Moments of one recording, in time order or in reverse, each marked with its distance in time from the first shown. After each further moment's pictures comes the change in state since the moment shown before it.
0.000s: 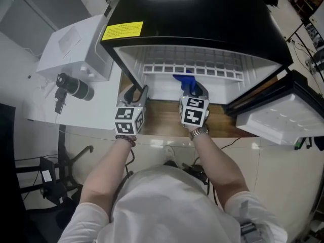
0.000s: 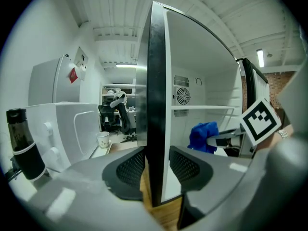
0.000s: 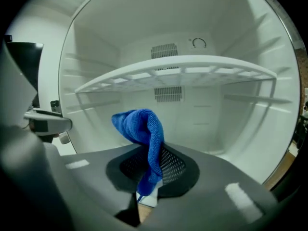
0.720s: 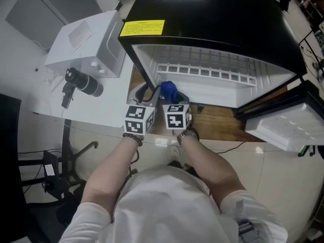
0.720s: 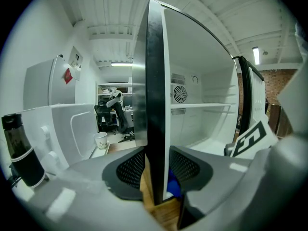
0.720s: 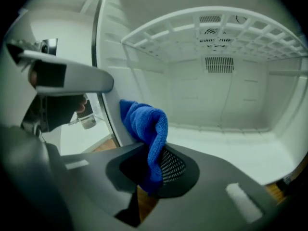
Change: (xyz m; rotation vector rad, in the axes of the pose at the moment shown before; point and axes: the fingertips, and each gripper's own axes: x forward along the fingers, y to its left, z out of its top) left arm -0.001 -0.001 0.000 0.040 0.021 -0.037; right arm 0.029 0.129 -0.070 -0.064 0.164 0.218
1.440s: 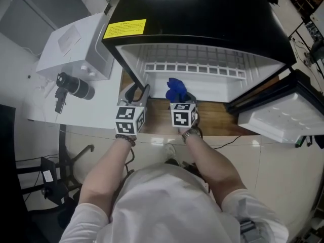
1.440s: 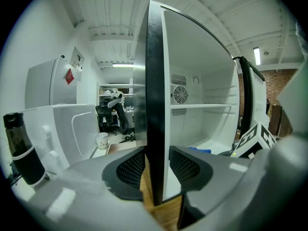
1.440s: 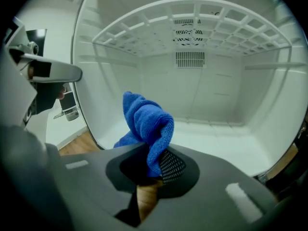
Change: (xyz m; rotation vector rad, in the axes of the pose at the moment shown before) left arm -0.001 0.001 0.000 -0.006 -0.008 0.013; right arm -0.019 -0.077 -0.028 0.012 0.048 -0.153
